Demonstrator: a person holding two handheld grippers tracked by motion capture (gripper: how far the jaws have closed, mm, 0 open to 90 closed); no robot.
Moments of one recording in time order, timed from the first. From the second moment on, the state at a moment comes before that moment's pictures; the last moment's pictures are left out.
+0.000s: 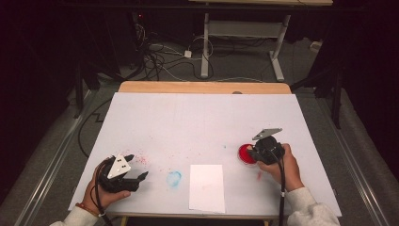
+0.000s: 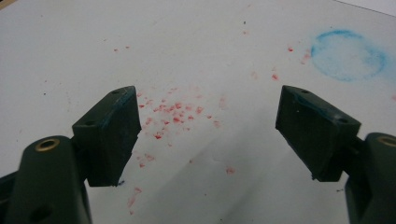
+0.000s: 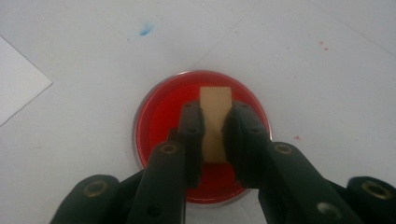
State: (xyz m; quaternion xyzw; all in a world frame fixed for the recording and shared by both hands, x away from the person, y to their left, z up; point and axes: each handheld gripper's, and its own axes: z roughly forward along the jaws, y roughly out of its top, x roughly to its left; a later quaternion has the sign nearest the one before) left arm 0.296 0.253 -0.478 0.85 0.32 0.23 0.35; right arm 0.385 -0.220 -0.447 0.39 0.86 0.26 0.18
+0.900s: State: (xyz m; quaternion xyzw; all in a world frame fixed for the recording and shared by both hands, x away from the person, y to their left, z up) left arm 0.298 0.255 -0.479 0.85 0.32 0.23 0.35; right arm 0.358 -0.231 -0.389 0.36 0.84 0.35 0.23
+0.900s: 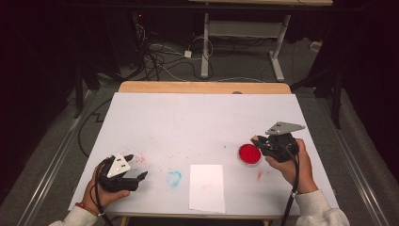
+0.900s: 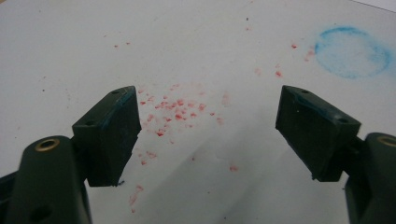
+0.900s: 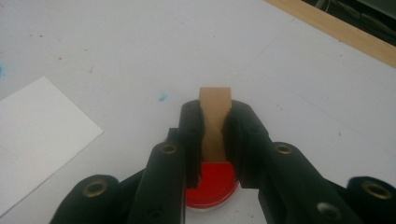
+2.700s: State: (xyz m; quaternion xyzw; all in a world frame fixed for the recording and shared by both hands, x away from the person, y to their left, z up) left arm 0.294 0.250 -0.479 0.86 0.31 0.23 0.34; right arm 0.313 -0.148 -0.380 0.24 0.87 0.38 0.21
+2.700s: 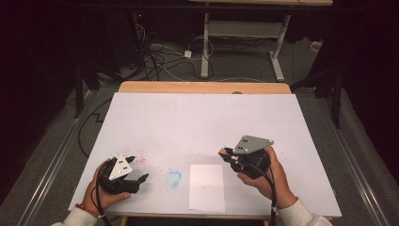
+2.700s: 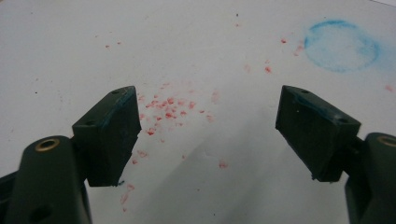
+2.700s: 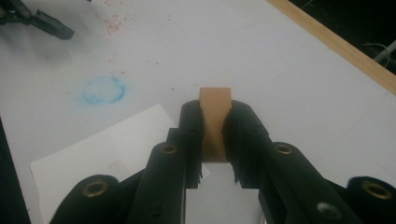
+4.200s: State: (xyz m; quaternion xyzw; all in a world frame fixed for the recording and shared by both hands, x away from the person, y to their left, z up) left arm 0.293 0.250 -0.479 0.86 0.31 0.23 0.34; right arm 0.316 -0.093 -0.466 0.19 0.94 0.28 0.11
